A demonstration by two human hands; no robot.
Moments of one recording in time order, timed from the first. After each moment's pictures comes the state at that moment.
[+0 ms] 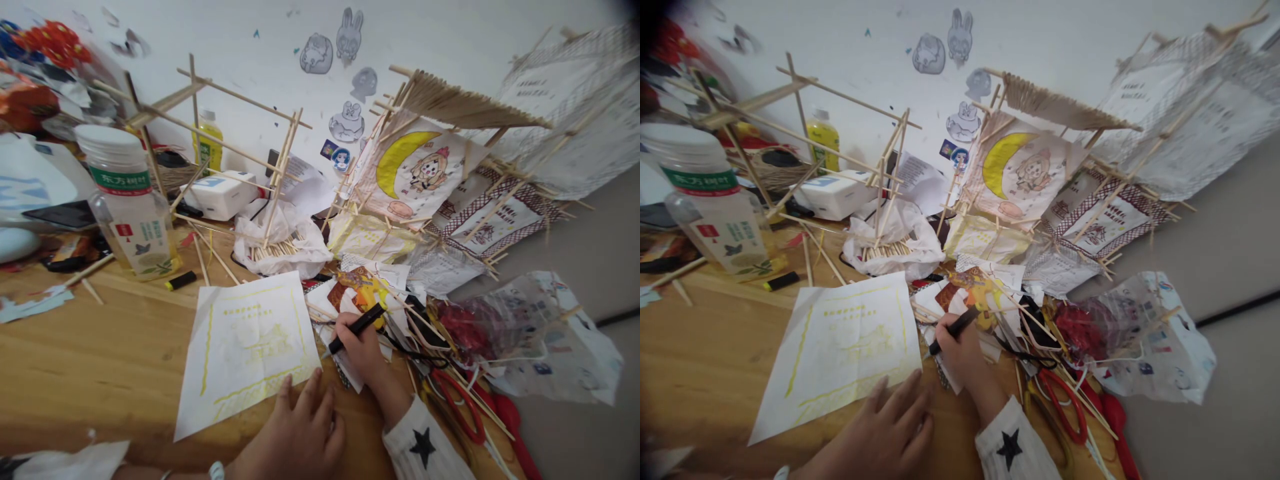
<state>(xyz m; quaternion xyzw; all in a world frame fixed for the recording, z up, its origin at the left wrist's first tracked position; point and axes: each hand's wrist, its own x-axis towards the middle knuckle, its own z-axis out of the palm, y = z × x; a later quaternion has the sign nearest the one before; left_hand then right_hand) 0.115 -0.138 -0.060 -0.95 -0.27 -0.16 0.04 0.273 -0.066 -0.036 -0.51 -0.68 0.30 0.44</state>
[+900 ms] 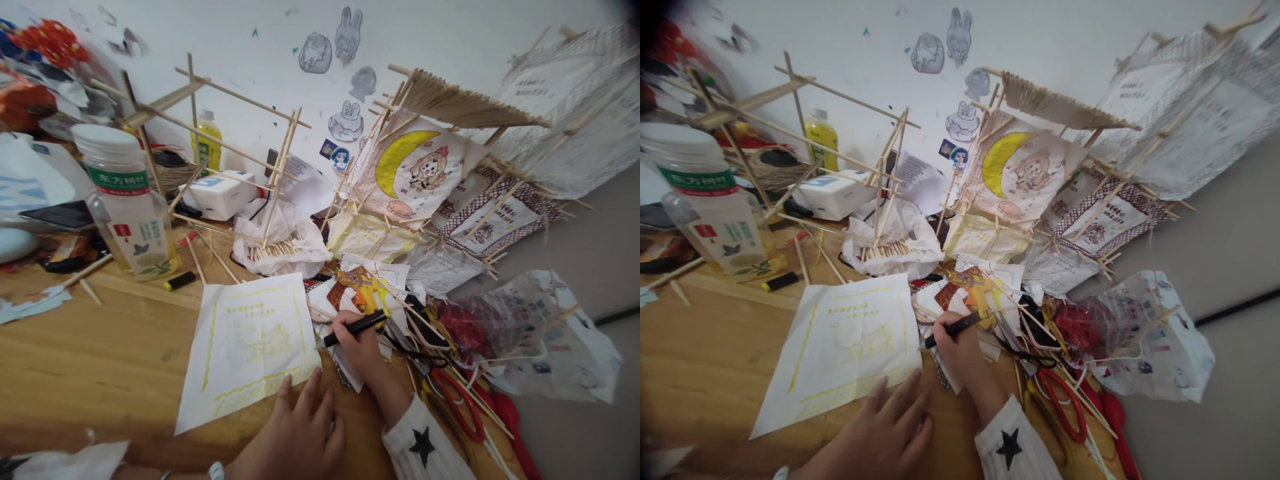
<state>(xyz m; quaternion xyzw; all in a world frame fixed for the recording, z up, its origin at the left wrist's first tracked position) 0.114 -0.139 -0.060 -0.95 -0.27 -0.17 0.05 0.274 -0.064 -0.037 -0.50 -0.69 0.28 0.44</state>
